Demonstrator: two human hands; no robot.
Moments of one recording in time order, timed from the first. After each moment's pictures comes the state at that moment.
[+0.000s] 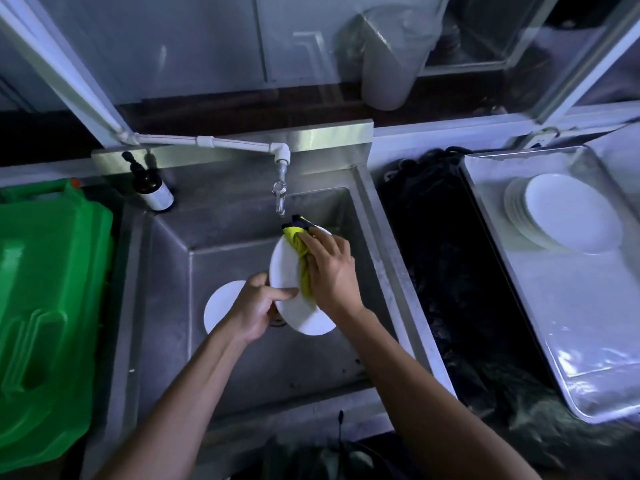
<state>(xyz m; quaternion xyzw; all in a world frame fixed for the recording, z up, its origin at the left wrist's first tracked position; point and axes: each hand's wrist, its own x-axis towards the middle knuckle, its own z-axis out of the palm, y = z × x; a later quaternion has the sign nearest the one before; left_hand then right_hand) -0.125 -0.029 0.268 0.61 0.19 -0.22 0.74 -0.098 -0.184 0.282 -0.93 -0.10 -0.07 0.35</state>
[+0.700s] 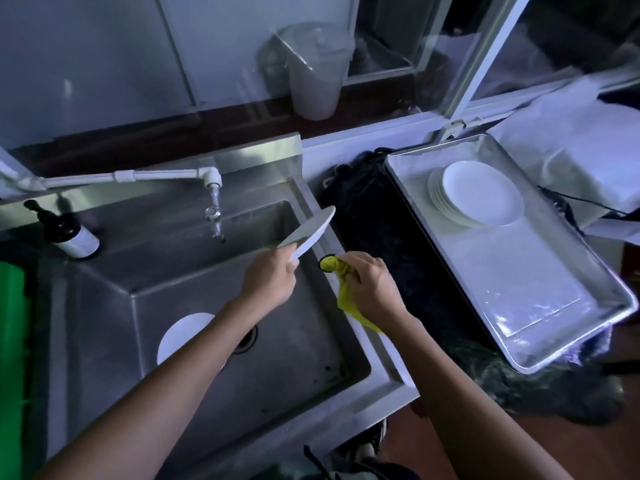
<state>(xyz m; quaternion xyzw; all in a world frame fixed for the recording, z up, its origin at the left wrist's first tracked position) -0.059 -0.128 0.295 0.94 -0.13 -0.05 0.30 -0.121 -0.326 0.288 -0.94 0.03 -0.01 0.35</state>
